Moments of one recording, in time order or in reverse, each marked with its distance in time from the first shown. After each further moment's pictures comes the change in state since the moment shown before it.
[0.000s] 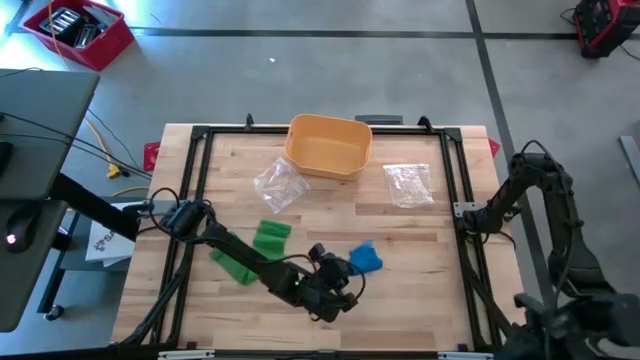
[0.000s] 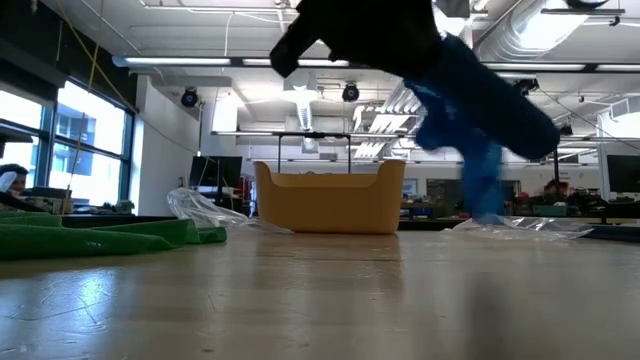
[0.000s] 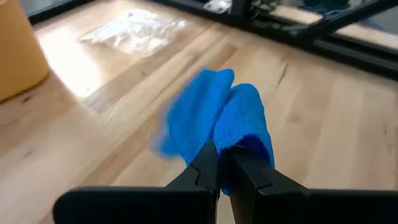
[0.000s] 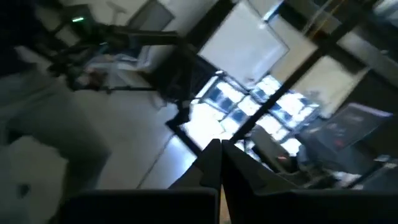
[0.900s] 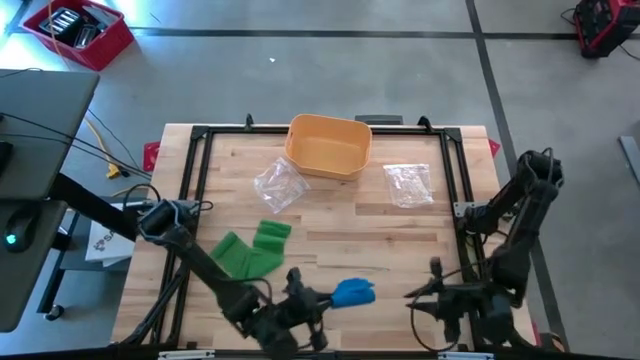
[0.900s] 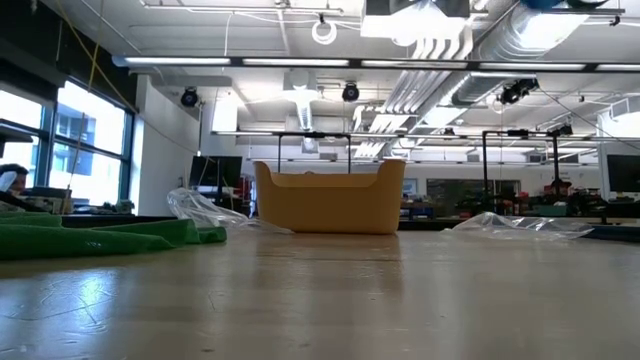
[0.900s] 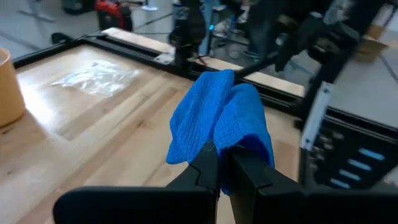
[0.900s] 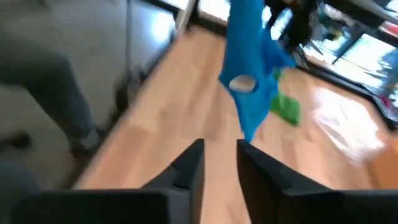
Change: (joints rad) left arm -0.224 -0.158 0.002 0.058 -0.150 0.064; right arm -0.462 0.004 -0.343 -0.368 -0.231 0.939
